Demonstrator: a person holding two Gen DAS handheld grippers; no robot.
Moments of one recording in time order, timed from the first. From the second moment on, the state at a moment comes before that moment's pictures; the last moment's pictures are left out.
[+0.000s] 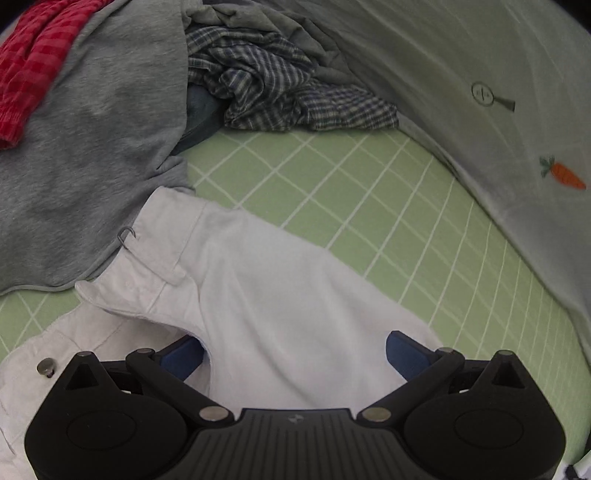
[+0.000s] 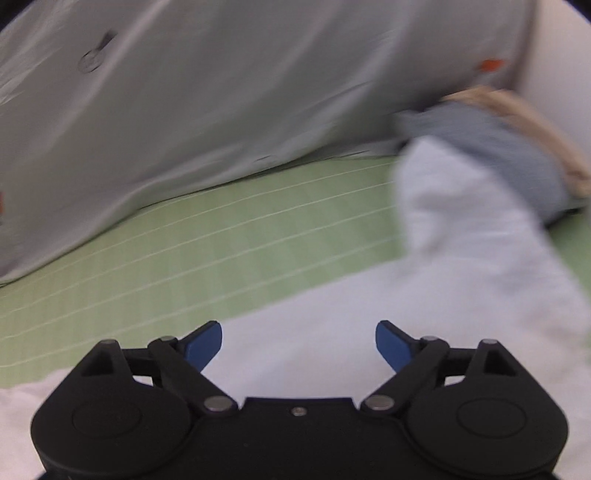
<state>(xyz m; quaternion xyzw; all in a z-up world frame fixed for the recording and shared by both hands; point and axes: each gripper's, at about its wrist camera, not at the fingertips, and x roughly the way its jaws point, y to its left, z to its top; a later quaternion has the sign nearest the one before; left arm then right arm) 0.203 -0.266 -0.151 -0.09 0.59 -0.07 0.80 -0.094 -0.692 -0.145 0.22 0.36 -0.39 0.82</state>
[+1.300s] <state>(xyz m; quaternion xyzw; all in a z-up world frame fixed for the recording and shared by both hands) 0.208 -0.342 -0.170 0.26 0.45 -0.31 0.79 -0.056 -0.676 -0.177 0.16 0.42 -0.32 0.83</state>
